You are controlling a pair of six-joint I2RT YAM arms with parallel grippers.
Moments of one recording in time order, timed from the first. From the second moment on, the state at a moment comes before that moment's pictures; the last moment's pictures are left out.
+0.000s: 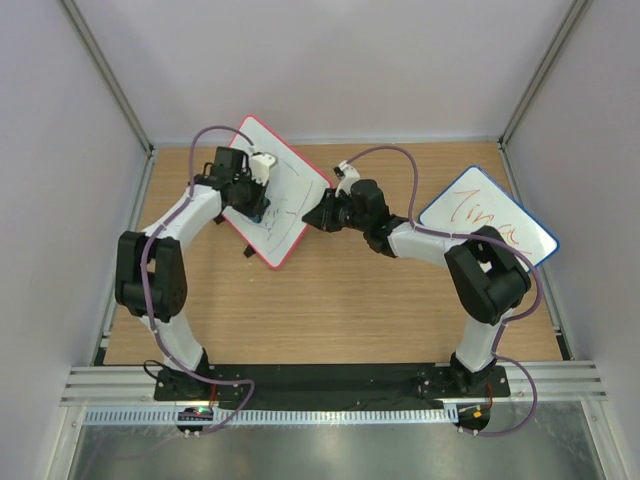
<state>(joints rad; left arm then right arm) -0.24 1.78 1.36 -0.49 0.23 0.30 0.61 1.80 1.07 0.40 -0.31 0.55</state>
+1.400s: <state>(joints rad) -0.33 1.73 1.30 -0.53 0.21 0.16 0.62 1.79 1.07 0.36 -0.30 0.53</state>
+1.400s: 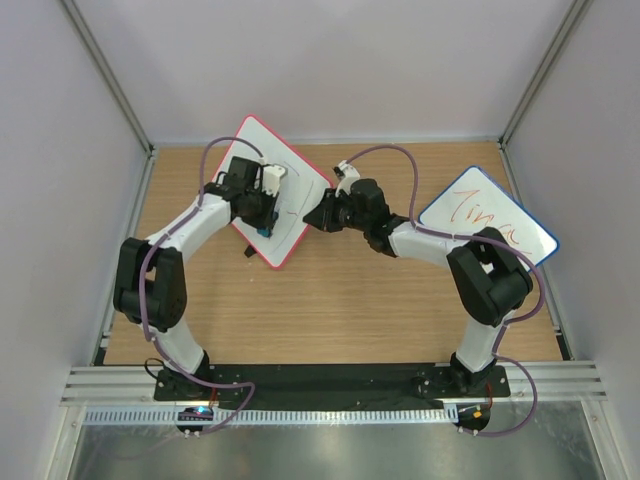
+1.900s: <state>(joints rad) -0.03 1.91 1.46 -0.56 0.34 0.15 0.63 1.79 1.07 0.38 -0.30 0.53</state>
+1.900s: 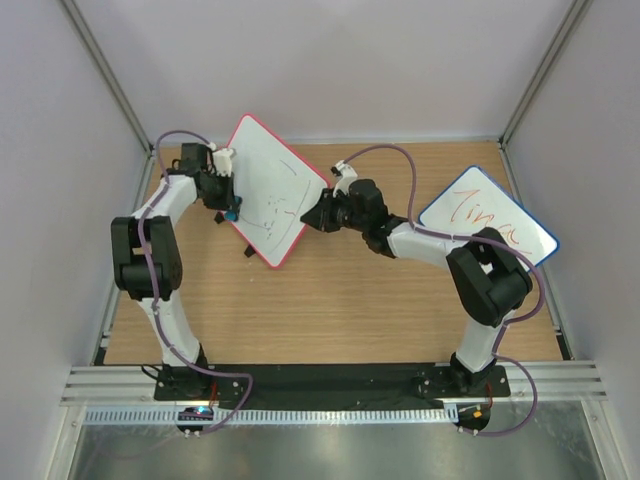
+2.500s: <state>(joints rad) 0.10 2.14 1.76 -0.55 0.29 0.15 0.64 1.79 1.08 0.38 -0.30 0.49</state>
